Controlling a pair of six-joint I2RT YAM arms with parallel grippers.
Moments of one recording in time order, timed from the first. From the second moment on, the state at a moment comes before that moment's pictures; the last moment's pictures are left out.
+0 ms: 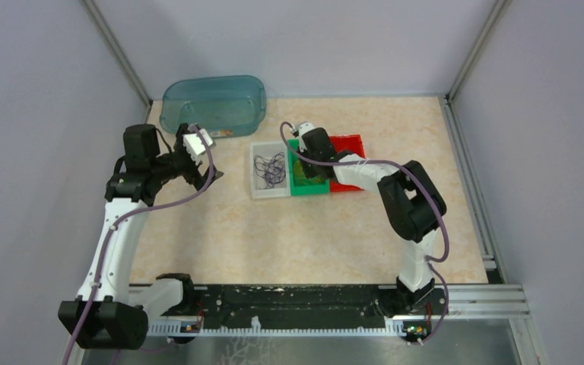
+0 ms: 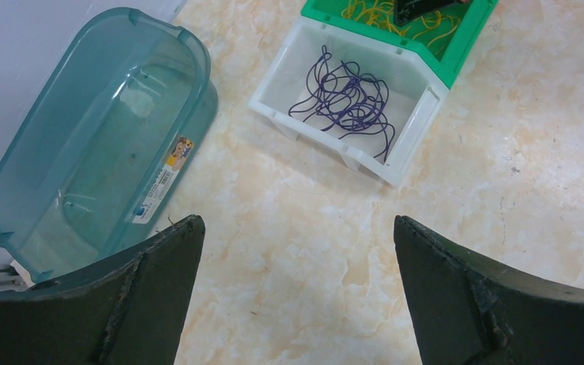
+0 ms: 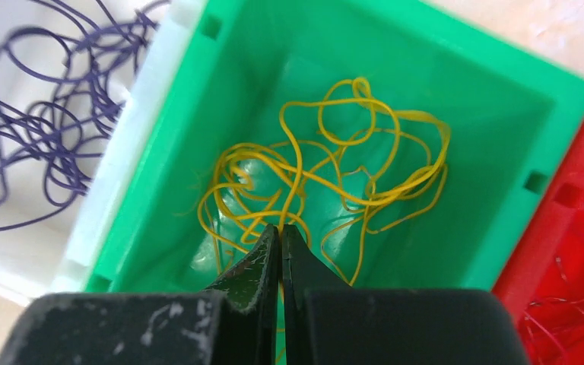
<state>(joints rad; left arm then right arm) -0.03 1.06 1.09 -0.60 0.67 0.74 0.61 1.89 1.26 -0.10 0.06 0.05</state>
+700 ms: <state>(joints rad) 0.01 1.06 0.96 -0.38 0.58 0.52 0.61 1.67 1.27 -0.14 0.14 0.07</state>
